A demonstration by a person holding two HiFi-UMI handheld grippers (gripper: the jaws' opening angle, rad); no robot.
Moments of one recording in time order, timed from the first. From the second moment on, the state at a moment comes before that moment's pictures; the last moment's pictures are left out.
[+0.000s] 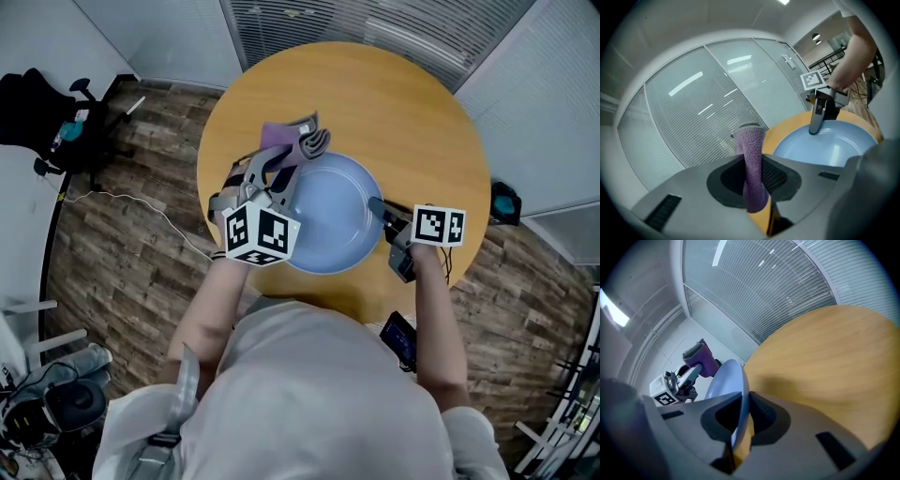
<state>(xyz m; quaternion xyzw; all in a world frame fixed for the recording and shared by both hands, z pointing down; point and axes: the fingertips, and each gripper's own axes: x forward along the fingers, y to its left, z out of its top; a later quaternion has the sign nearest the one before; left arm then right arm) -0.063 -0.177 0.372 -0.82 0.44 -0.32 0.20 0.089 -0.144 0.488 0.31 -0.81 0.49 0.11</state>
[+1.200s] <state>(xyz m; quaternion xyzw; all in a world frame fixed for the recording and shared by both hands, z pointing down) -0.006 -0.167 0.433 -0.83 0.34 -0.40 0.19 0.070 -0.140 0.467 0.30 -0.82 0.49 0.08</state>
